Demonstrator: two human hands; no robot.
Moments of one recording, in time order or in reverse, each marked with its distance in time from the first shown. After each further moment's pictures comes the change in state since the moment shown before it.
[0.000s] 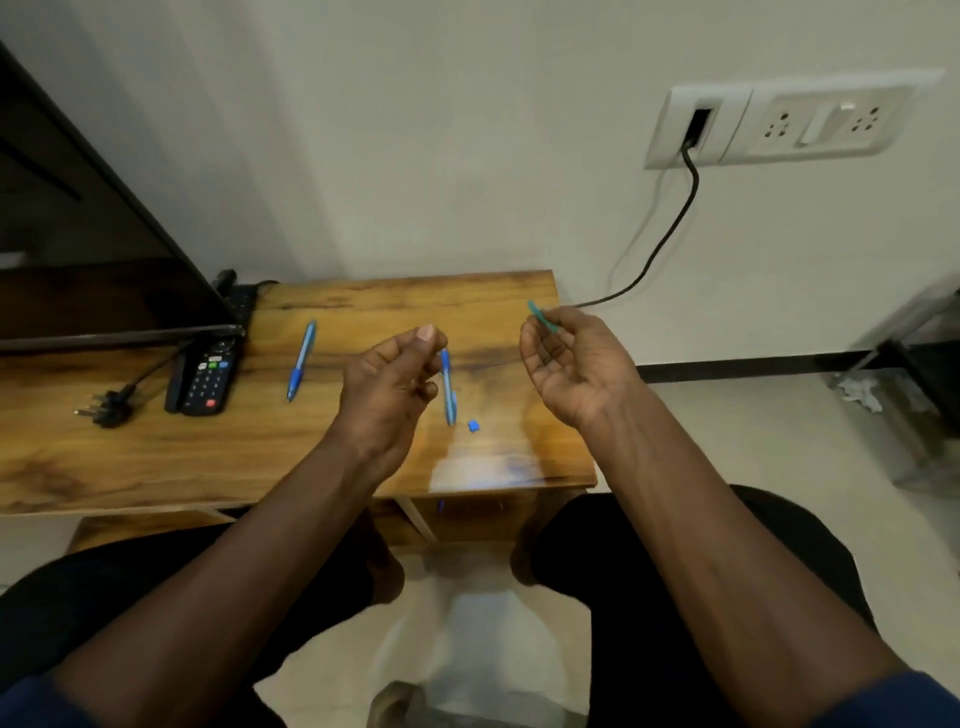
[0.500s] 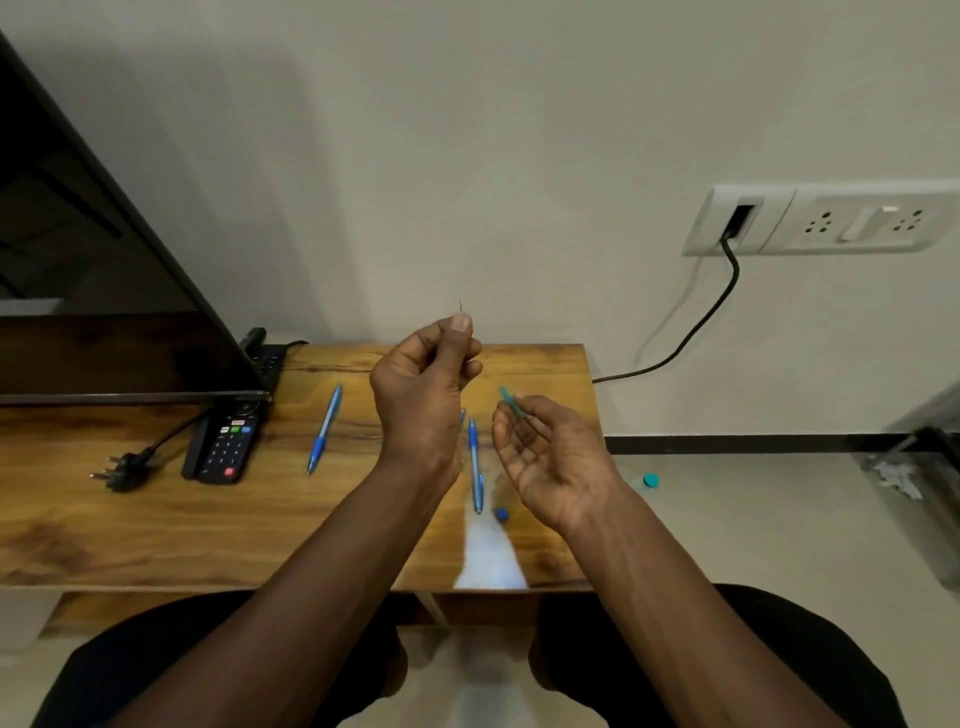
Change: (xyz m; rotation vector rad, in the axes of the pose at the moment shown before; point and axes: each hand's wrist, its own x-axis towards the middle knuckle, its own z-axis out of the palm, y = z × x) left_hand 0.039 0.046 0.040 -0.160 0.176 0.282; right_hand 0.010 0.038 0.033 -0.064 -0.057 0.127
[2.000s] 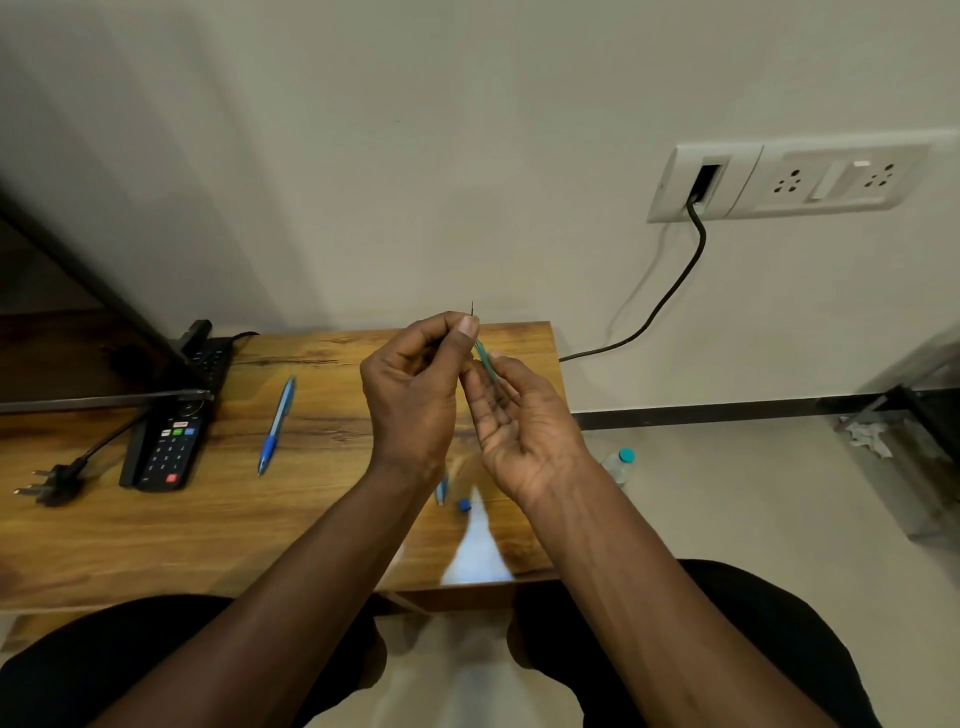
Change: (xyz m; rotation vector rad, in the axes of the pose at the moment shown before) left_hand 0.000 -0.041 0.015 0.156 -0.129 0.170; right_hand 0.002 -0.017 0.004 0.196 -0.044 -0.059
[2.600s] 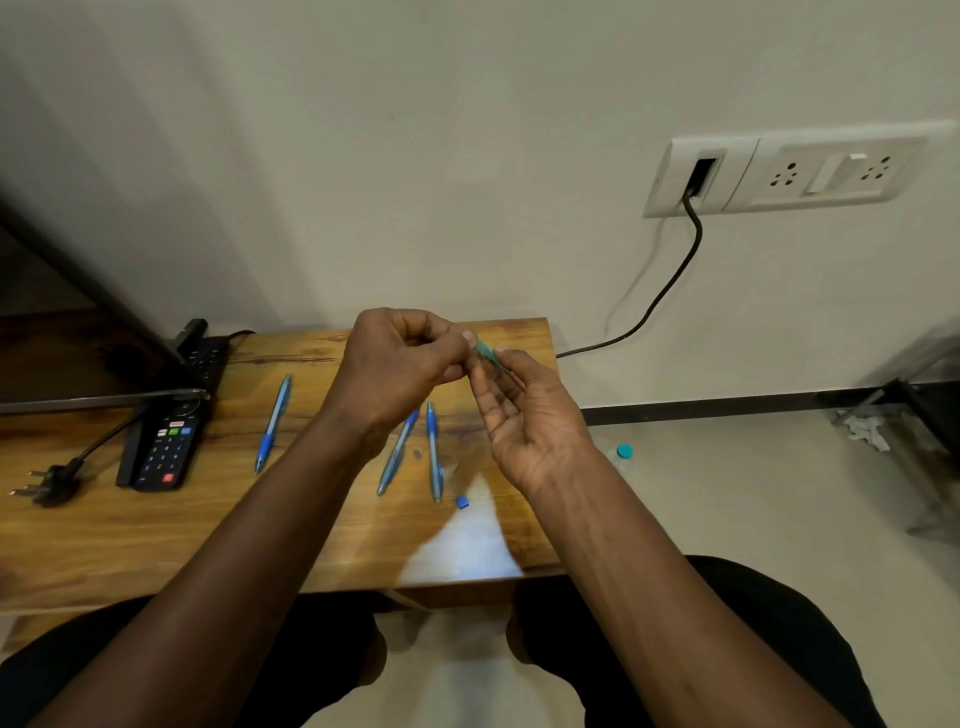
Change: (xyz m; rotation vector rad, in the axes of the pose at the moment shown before) left_hand 0.027 0.037 -0.017 0.412 -0.328 -0.209; right_hand 0.007 -0.007 -0.002 -0.065 0.055 -0.070
